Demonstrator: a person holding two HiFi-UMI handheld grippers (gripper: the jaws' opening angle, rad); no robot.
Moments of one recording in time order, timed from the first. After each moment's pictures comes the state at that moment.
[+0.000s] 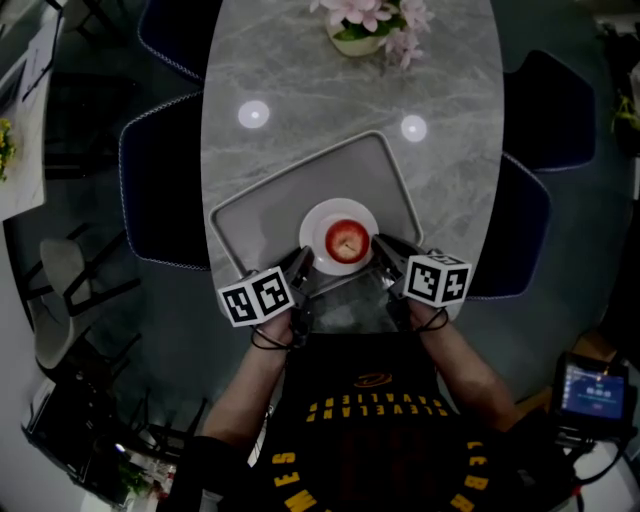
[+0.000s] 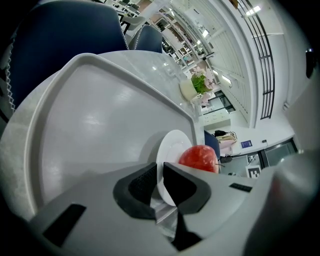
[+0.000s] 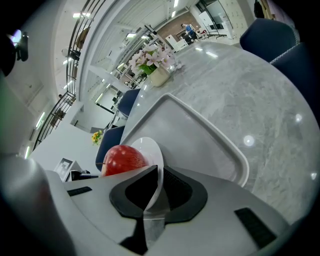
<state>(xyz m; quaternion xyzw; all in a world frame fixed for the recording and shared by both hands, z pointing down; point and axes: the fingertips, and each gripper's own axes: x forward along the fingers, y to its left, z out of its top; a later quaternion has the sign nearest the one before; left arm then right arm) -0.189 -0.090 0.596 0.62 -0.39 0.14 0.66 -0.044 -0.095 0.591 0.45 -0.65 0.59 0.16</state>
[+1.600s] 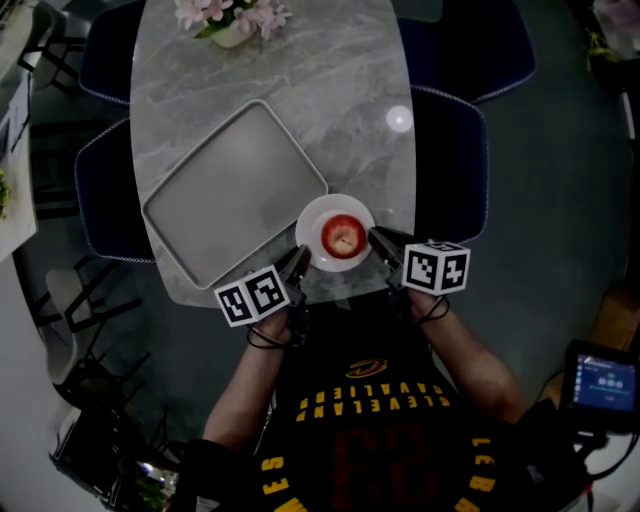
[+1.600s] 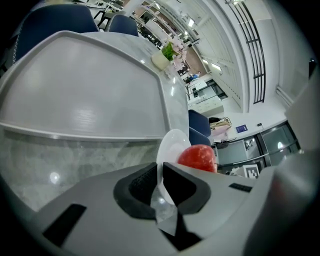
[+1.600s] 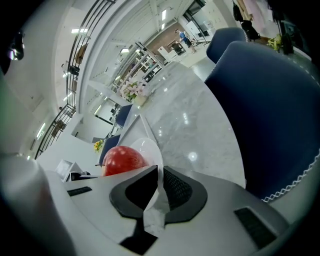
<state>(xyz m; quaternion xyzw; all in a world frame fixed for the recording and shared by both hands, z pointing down) -0.023 0.008 0.579 0.66 -0.36 0.17 0.64 0.122 0.018 0.582 0.48 -0.64 0.59 0.11</state>
